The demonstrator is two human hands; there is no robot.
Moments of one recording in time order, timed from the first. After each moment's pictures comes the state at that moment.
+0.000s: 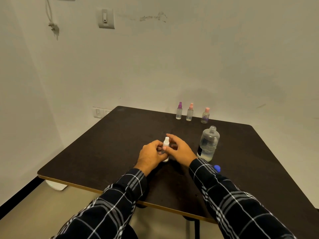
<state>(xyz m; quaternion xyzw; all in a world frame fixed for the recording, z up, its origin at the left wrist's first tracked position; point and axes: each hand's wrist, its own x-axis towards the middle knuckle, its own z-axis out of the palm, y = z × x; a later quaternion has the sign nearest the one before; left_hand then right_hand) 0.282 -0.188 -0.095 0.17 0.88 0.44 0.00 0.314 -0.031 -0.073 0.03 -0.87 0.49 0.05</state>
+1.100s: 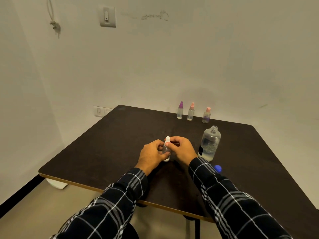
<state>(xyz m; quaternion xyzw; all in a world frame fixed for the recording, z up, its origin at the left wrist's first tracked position) 0.284 -0.187 -0.097 0.18 0.88 0.44 -0.01 0.311 -0.034 -0.072 -0.01 -0.84 0.53 0.10</state>
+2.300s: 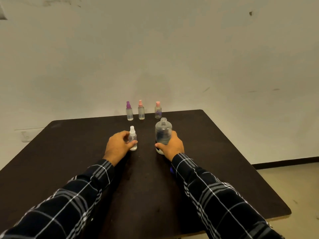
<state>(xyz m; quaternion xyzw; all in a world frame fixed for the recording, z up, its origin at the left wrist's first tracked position) 0.191 -0.090 -0.081 0.25 0.89 0.38 -0.04 0.312 0.096 -0.077 -0.29 -0.83 0.44 0.16</state>
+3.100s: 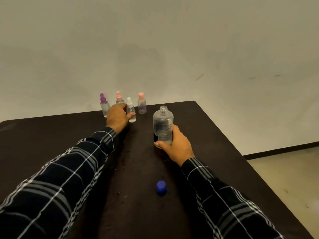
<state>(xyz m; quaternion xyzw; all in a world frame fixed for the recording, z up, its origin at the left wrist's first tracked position) 0.065 0.061 -0.083 0.28 0.90 0.33 -0.10 0.300 0.183 -0.100 -0.24 -0.85 0.43 0.19</state>
